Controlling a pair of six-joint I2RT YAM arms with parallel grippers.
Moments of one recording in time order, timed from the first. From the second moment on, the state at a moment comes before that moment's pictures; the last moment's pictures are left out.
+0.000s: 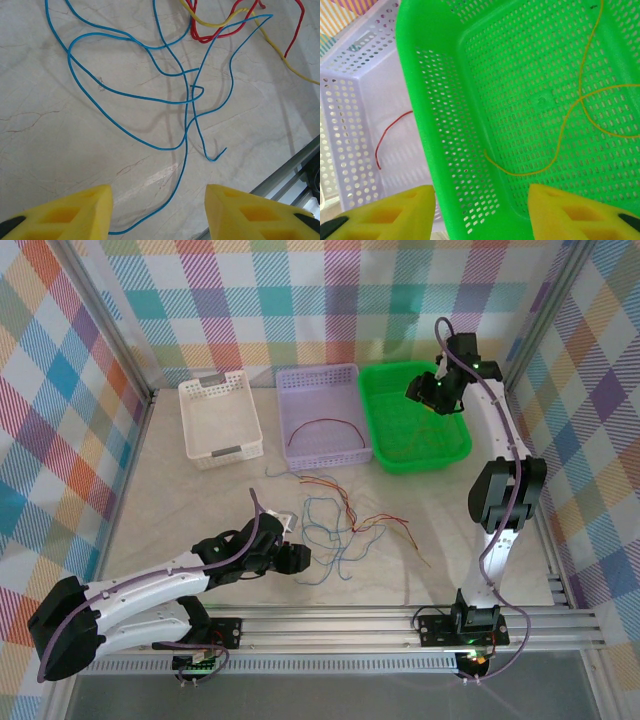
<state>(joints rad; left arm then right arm) -0.92 1.01 0.51 -0.32 0.08 -0.71 0.06 2.05 2.10 -1.01 -0.28 0.43</state>
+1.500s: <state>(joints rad) -1.00 1.80 1.17 -0.65 -0.10 -0.64 0.21 0.88 1.17 -0.87 -0.34 0.38</state>
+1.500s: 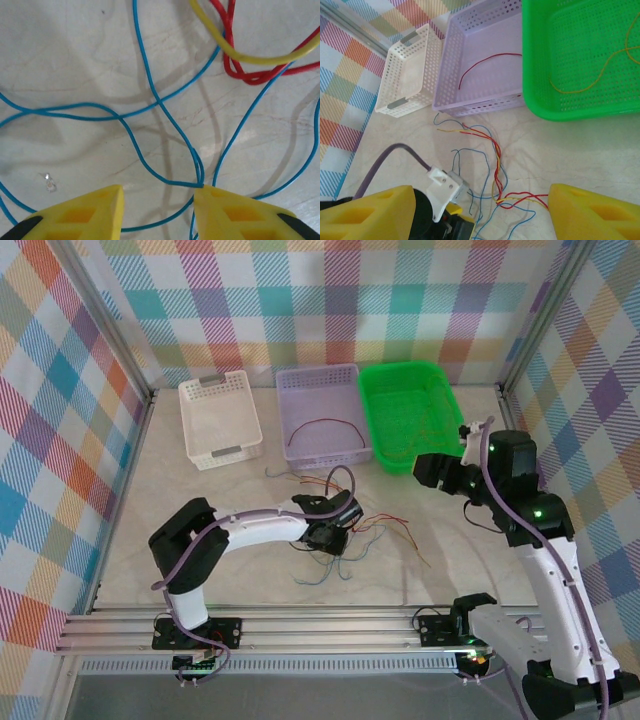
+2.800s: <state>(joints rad) -1.00 1.48 1.31 -0.81 -0.32 -0.57 0.25 0.76 0.84 -0.81 -0.57 0.39</state>
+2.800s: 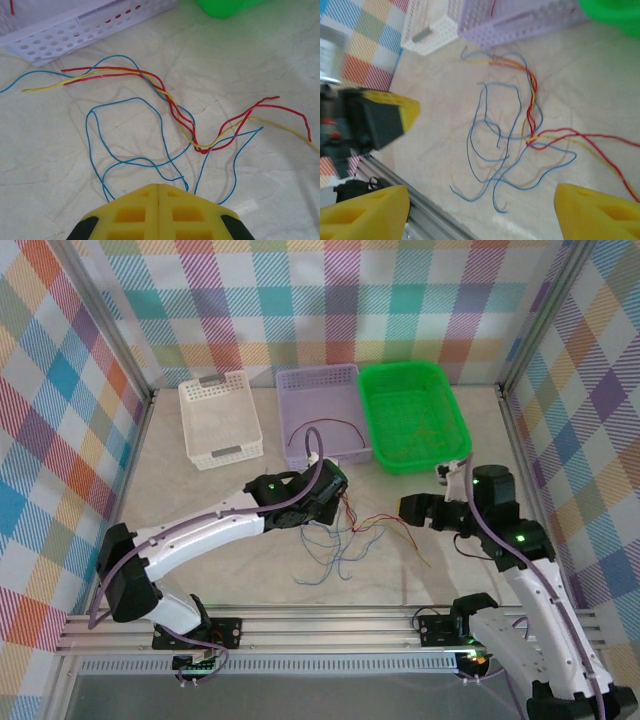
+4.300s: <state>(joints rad) -1.00 1.25 0.95 -0.83 -0.31 -0.63 0.40 1.17 1.06 -0.72 -0.36 0.36</state>
